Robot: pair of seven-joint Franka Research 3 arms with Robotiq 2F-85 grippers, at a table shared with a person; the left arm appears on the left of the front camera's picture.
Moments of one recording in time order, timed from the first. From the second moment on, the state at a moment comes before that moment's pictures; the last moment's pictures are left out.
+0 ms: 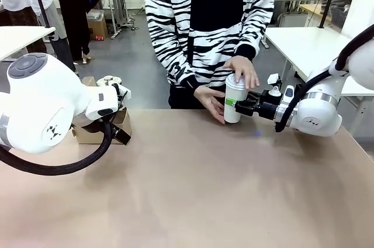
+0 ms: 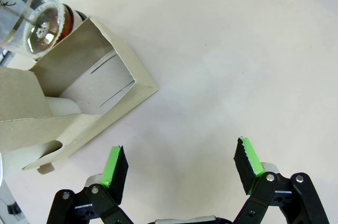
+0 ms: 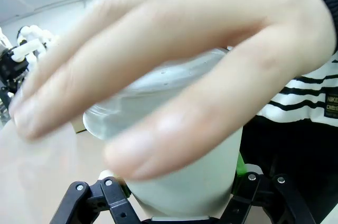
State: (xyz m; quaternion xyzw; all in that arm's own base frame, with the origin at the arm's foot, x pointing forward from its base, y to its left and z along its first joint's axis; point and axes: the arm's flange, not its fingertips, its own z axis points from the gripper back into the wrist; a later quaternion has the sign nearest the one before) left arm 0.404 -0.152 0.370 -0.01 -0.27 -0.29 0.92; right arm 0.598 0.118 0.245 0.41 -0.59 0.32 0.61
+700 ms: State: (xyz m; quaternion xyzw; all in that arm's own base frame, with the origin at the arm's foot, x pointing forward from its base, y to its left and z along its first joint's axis) left arm 0.404 -0.152 0.370 -0.01 -0.27 -0.29 0.92; right arm 0.598 0.118 0.245 0.41 -0.59 0.32 0.61
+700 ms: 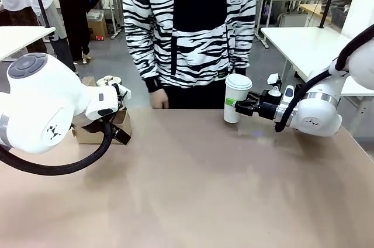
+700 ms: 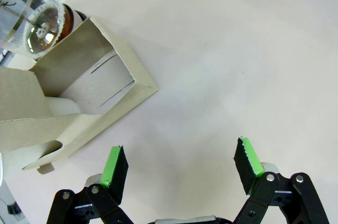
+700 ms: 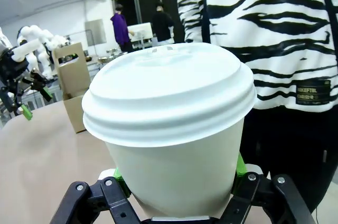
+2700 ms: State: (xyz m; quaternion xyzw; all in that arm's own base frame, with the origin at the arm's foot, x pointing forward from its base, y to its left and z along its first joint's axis) left arm 0.404 -0.152 0.370 -0.01 -0.27 -0.29 0.92; right arm 0.590 0.131 0.347 0.42 -0.60 0.33 0.60
